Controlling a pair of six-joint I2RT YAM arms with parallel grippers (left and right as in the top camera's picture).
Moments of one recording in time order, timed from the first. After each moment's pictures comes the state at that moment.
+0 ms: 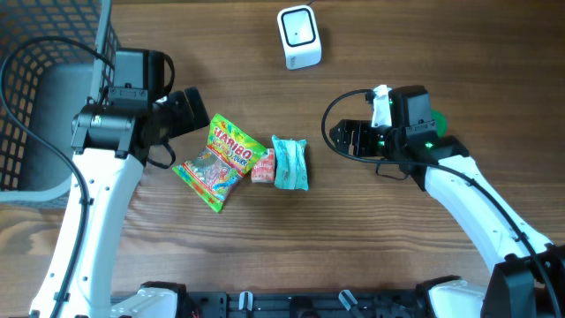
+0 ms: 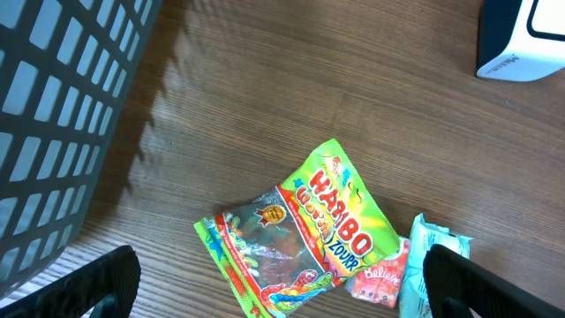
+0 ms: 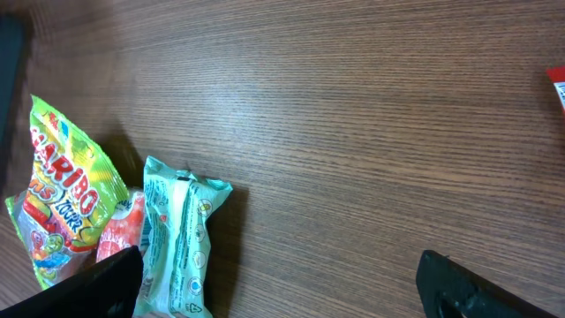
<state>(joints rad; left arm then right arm) -0.12 1.38 1.37 -1.05 -0.09 -0.42 0.24 1.45 0.87 -0.35 -0.31 0.29</state>
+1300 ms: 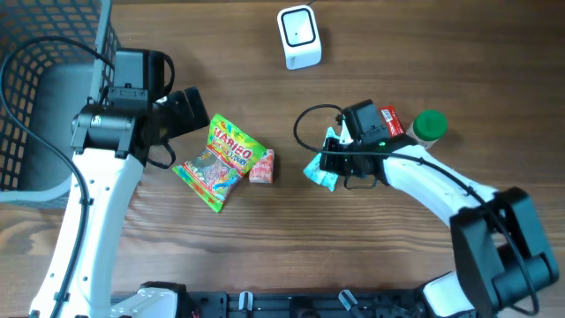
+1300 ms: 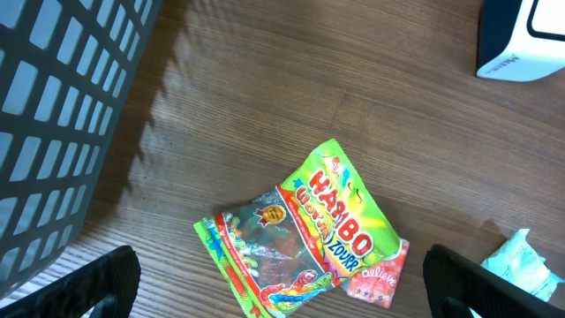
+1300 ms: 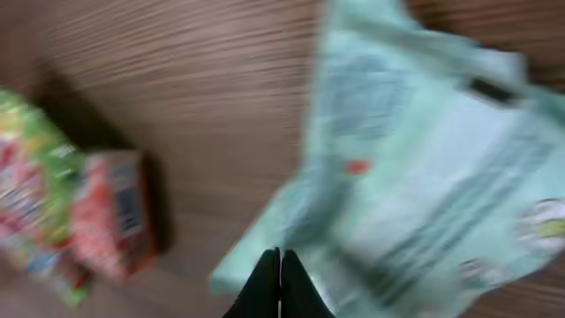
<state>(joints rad) -0.12 1.38 1.37 -1.05 -0.09 -0.42 0.41 1.66 0.88 -0.34 -0.35 0.60</state>
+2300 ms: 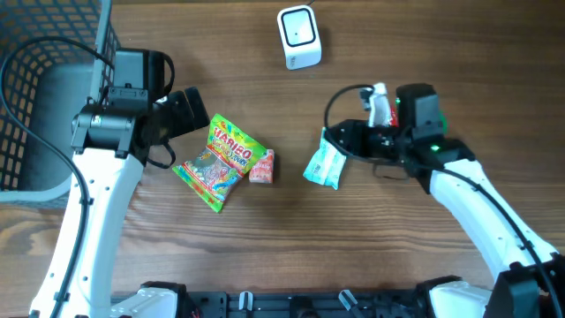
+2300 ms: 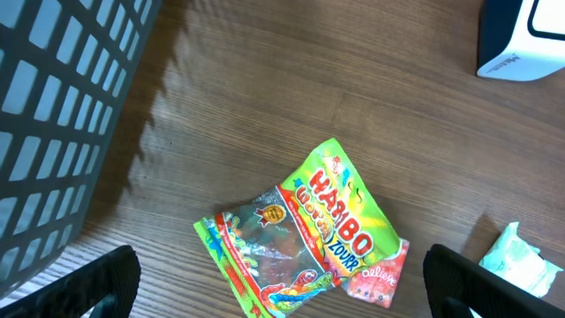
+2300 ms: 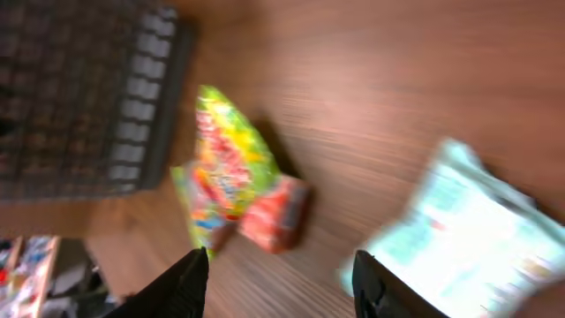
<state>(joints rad) -0.12 1.38 1.37 -1.05 -0.09 -0.42 0.21 1.42 0.86 -0.32 -0.63 0.37</state>
